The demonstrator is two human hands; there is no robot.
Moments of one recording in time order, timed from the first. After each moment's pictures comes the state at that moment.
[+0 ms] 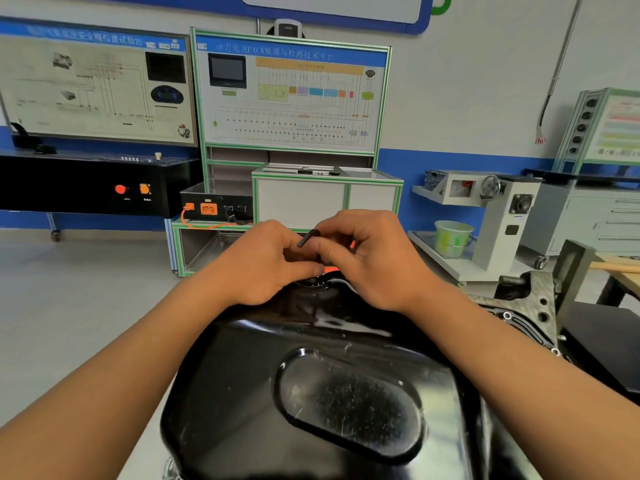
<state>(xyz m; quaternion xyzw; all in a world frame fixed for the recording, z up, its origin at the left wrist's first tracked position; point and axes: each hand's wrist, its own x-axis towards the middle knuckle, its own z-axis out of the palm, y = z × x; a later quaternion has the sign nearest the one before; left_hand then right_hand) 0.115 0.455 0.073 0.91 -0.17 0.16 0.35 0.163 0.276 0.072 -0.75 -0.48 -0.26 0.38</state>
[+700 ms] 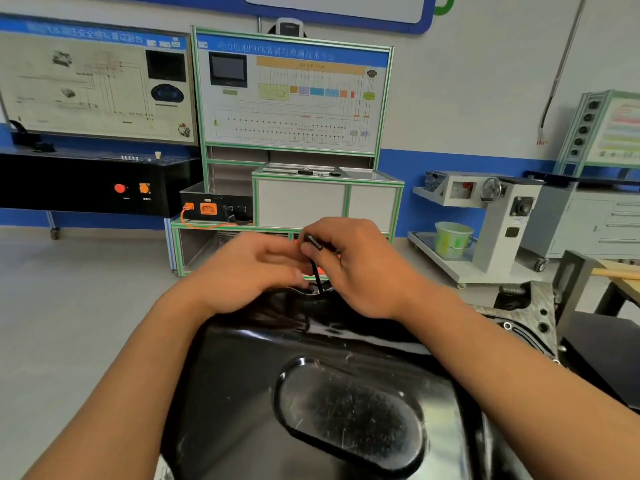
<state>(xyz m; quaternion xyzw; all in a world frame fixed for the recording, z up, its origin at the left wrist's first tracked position) 0.117 0.474 0.068 0.82 -0.13 0.08 0.56 0.171 0.288 0.080 -0.78 -0.51 -0.23 0.28</state>
